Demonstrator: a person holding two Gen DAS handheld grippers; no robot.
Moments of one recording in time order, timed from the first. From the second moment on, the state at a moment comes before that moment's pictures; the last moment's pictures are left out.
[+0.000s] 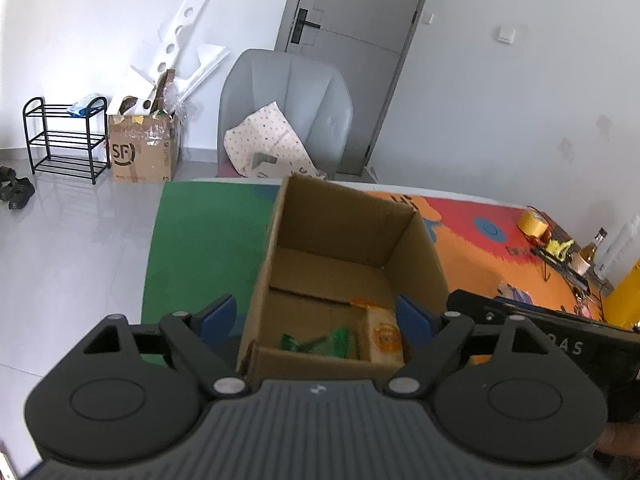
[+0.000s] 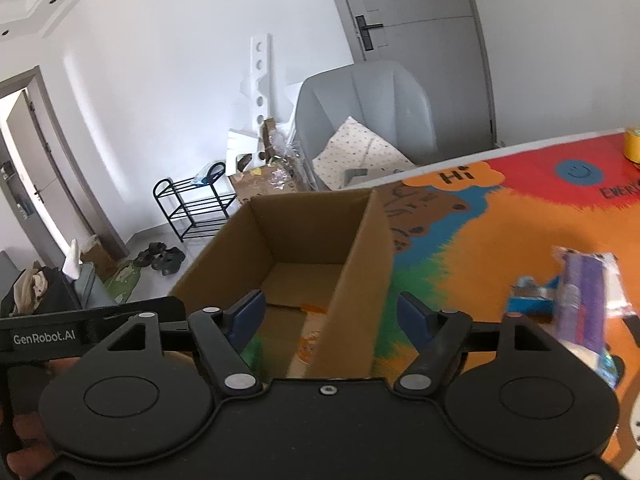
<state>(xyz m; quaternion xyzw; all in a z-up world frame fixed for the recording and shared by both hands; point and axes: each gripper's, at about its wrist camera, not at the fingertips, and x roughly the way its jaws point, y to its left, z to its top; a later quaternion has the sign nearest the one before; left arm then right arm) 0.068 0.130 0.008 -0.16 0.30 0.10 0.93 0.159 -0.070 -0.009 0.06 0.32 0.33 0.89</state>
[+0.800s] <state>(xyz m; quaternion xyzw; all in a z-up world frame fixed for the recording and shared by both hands) 0.060 0.055 0.020 -0.14 0.29 0.07 0.94 0.146 -0.186 -0.016 0.11 0.32 0.28 0.90</state>
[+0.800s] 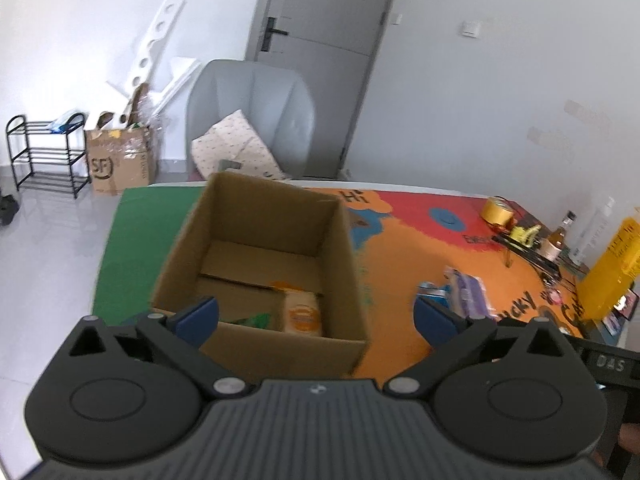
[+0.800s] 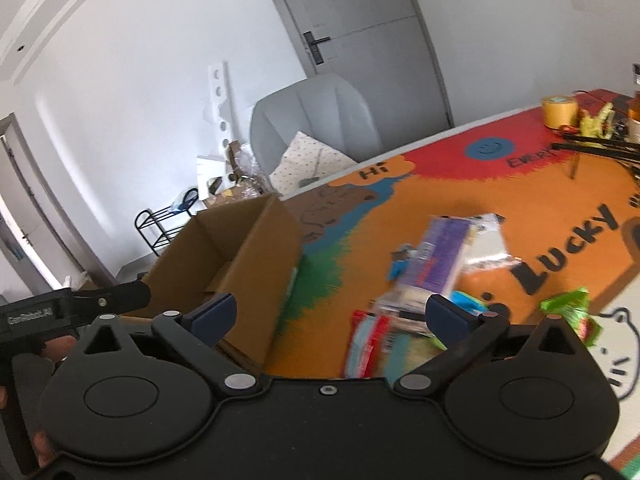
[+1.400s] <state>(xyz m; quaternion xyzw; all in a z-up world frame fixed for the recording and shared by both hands) 0.076 -0.015 -0.005 -0.14 0.32 0.00 0.94 0.145 -0.258 -0.039 0.12 0.32 0.22 0.91</state>
